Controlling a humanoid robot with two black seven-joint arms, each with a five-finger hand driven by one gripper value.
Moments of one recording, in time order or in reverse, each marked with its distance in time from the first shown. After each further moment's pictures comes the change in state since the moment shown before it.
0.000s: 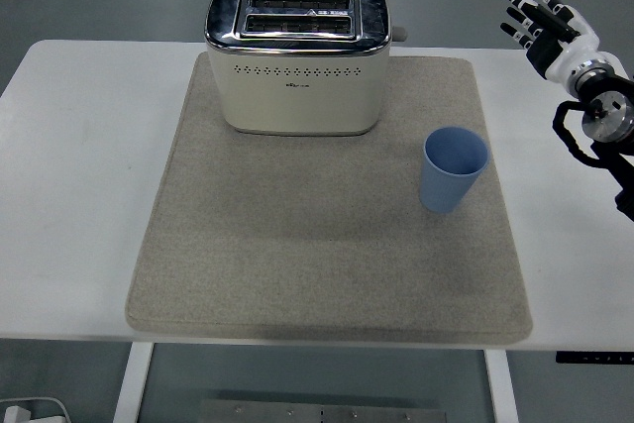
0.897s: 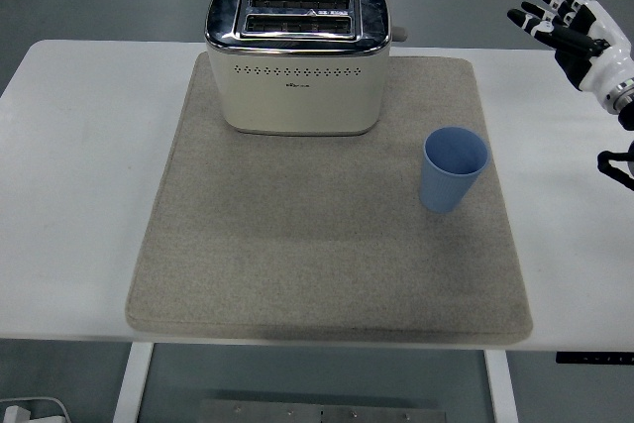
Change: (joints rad) left arm 0.000 0.000 0.000 0.000 0.000 0.000 0.000; right arm -0.162 -0.279 -0.019 0.353 -0.332 0.088 0.141
